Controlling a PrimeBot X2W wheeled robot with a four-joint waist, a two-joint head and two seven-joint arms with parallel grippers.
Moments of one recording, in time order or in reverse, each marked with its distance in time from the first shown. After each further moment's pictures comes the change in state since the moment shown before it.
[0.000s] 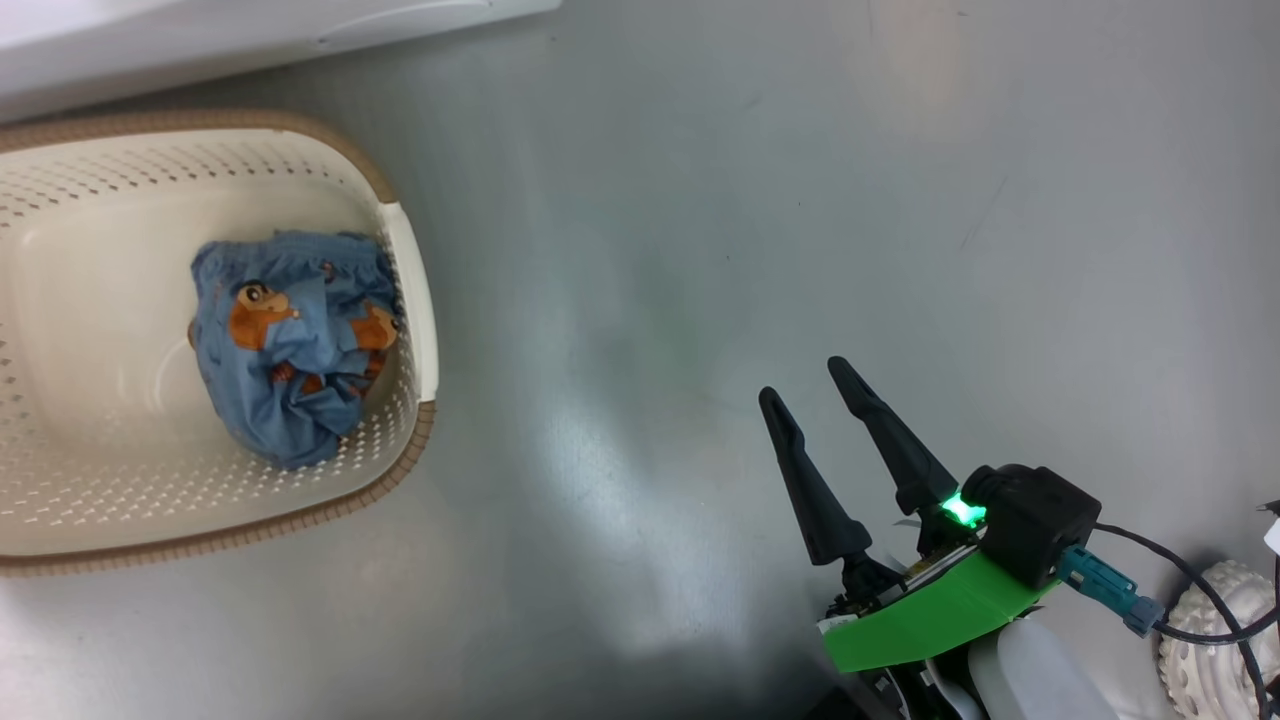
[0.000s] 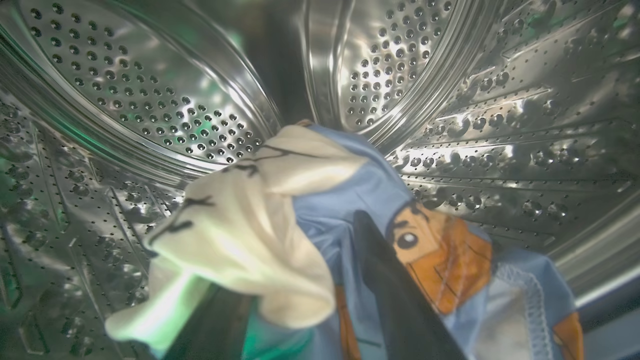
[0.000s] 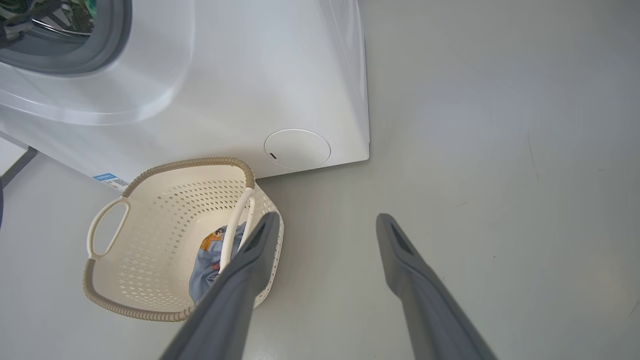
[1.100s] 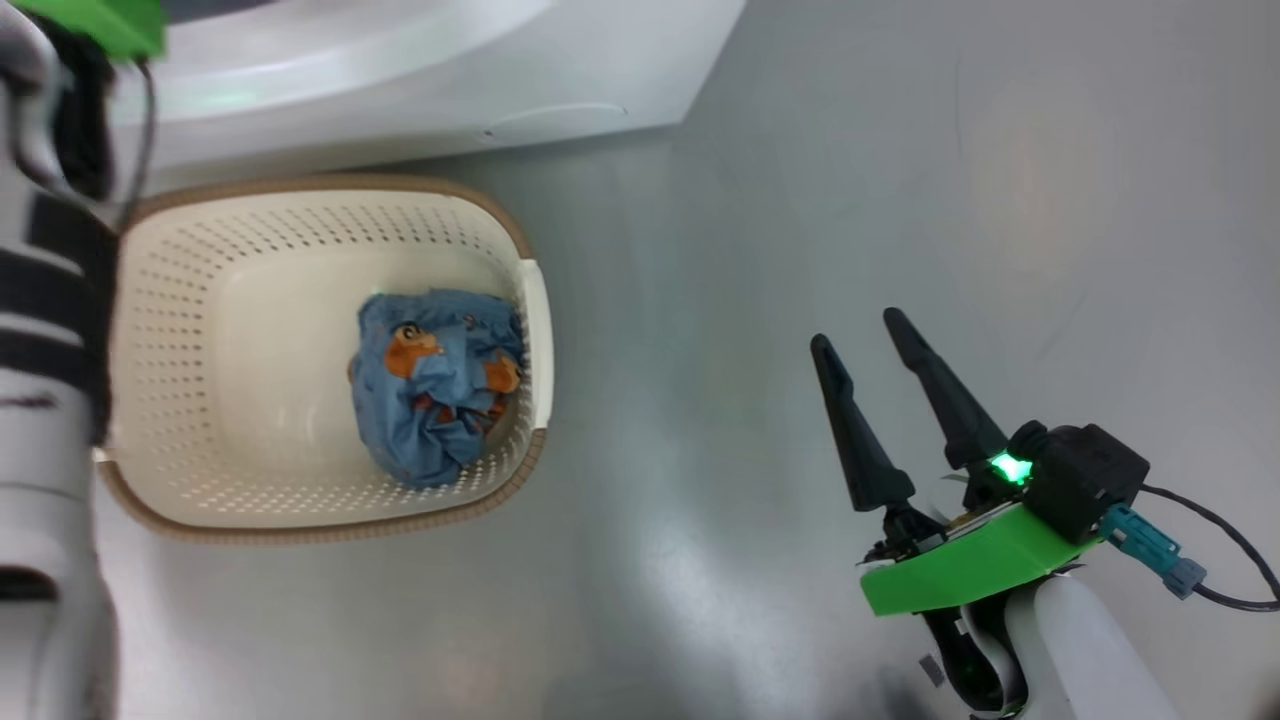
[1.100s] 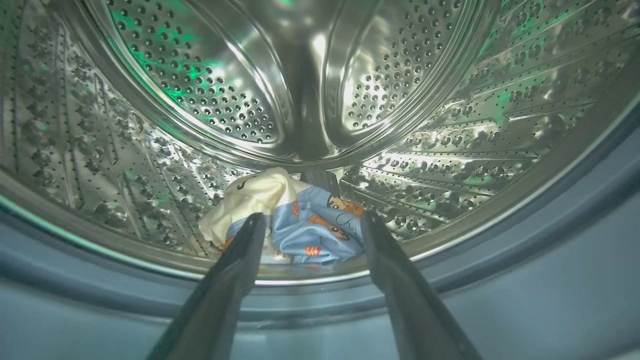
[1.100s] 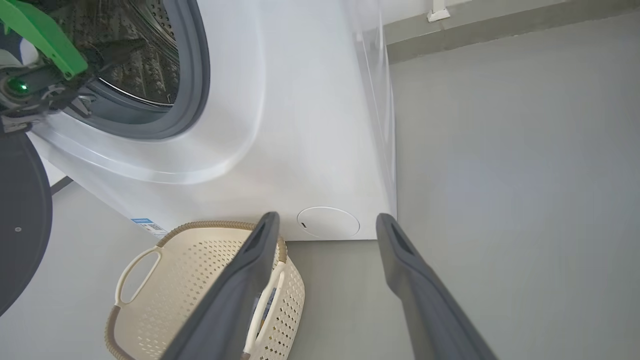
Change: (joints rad) left arm 0.201 -0.170 0.027 0.105 -0.160 -0.047 -0.108; right arm -0.058 -0.004 -0.088 0.030 -0.039 0.000 0.000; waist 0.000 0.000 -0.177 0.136
